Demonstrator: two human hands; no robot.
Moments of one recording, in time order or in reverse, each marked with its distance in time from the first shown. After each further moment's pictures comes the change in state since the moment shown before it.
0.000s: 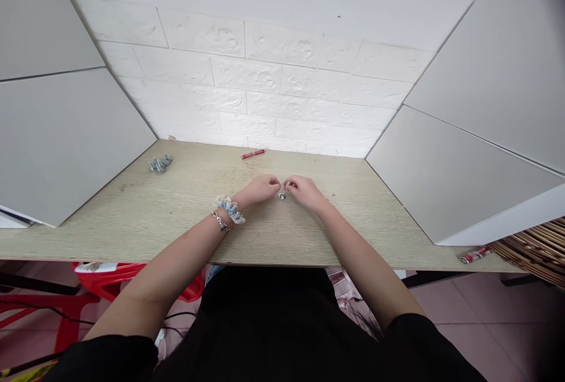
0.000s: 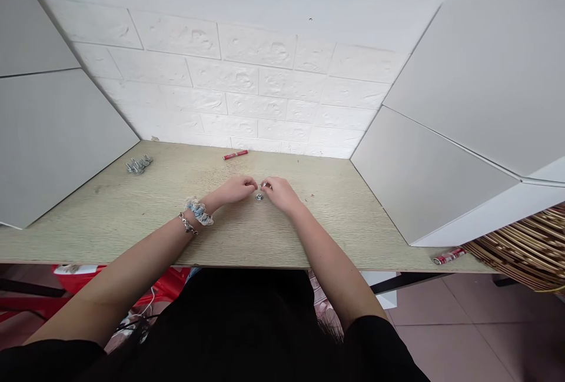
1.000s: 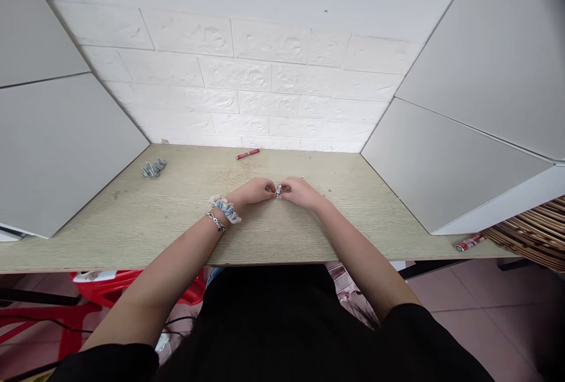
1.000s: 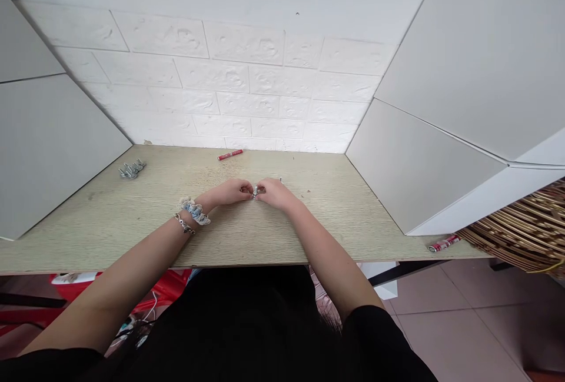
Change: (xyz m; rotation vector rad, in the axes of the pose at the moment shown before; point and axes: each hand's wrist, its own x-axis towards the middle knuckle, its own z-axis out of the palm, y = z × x) left_hand 0.005 -0.014 0.000 0.134 -0.152 0.063; right_hand -0.001 0.002 0.000 -0.043 -0.168 -0.023
